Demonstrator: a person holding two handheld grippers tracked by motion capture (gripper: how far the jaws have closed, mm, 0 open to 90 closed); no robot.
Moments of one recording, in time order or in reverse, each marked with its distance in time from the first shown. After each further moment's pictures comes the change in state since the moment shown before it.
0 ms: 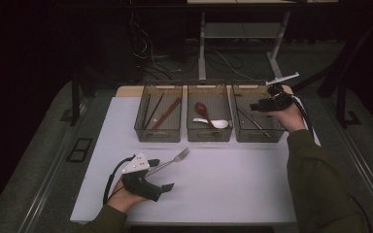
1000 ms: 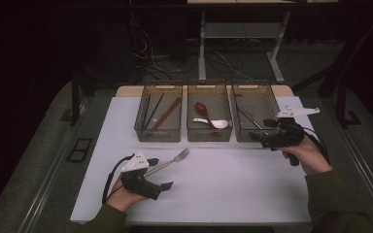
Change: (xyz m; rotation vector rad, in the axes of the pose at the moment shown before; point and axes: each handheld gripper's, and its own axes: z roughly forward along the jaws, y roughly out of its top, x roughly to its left) left arm 0.003 0.002 -0.002 0.017 0.013 -0.006; right arm 0.082 -0.078 -0.072 -0.196 0.134 -0.090
